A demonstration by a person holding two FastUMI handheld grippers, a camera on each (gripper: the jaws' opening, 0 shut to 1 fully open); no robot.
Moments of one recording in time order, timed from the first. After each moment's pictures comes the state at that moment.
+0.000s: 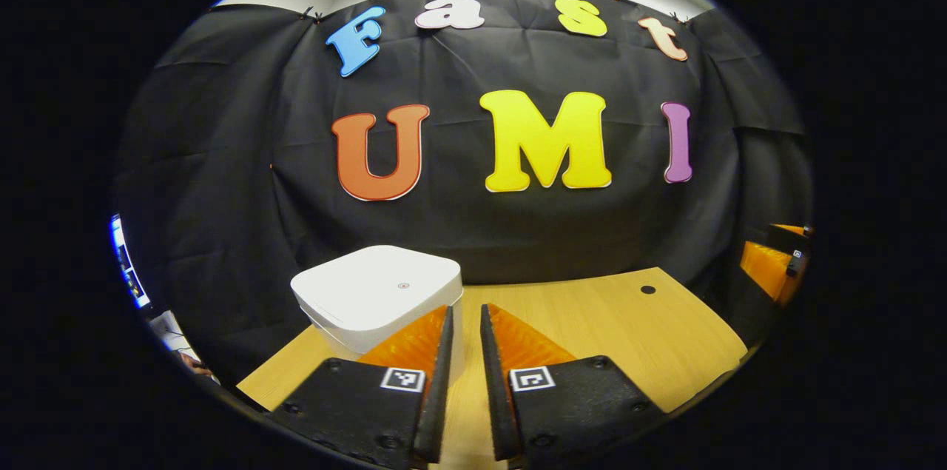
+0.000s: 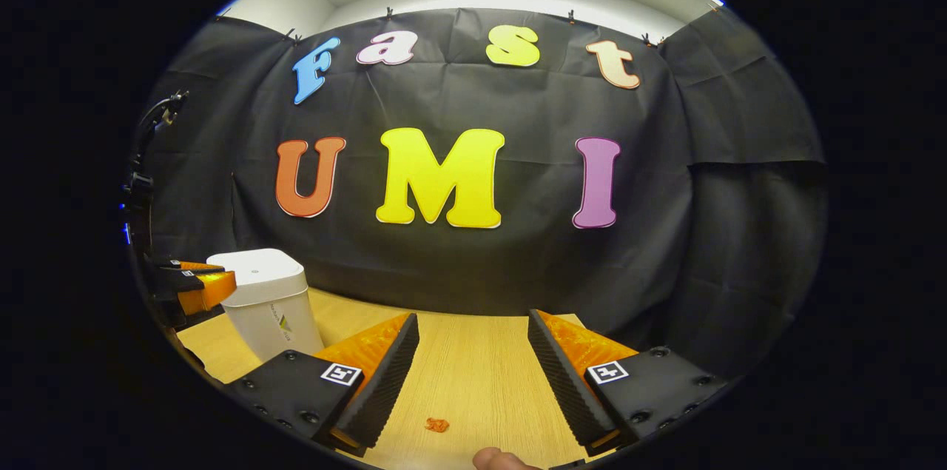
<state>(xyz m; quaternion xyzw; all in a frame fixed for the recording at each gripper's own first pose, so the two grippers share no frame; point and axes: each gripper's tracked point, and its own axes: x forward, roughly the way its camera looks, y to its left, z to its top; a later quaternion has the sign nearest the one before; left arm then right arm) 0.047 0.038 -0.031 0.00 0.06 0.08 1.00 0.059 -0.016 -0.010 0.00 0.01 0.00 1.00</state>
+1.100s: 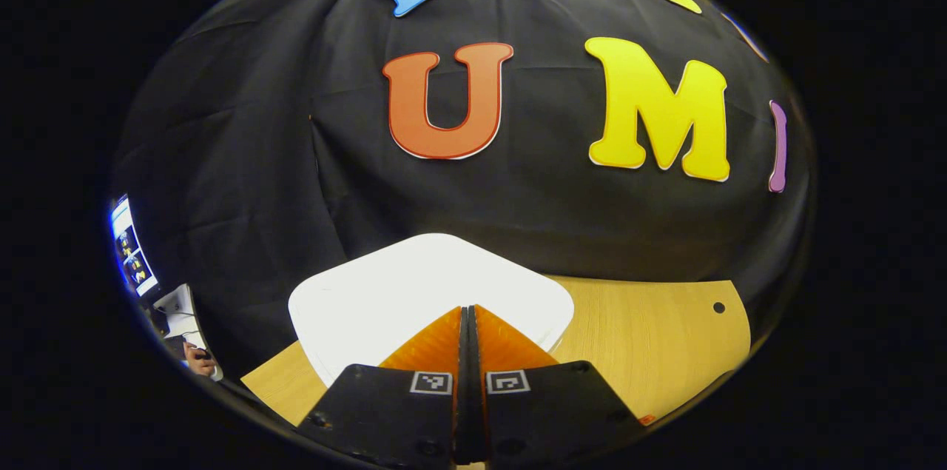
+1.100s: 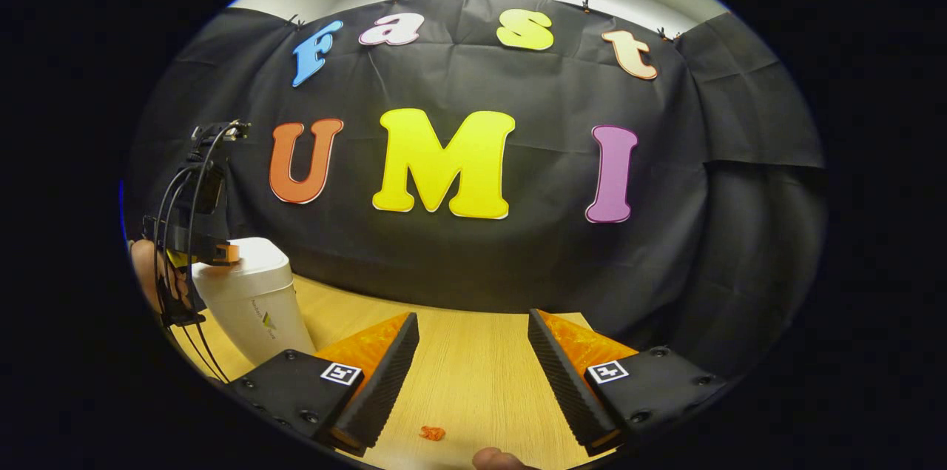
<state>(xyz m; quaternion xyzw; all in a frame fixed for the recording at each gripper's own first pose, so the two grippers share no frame) 0.160 0.131 -0.061 -0.05 0.15 0.19 0.97 0.105 -0.012 -0.015 -0.02 0.03 0.00 1.00</state>
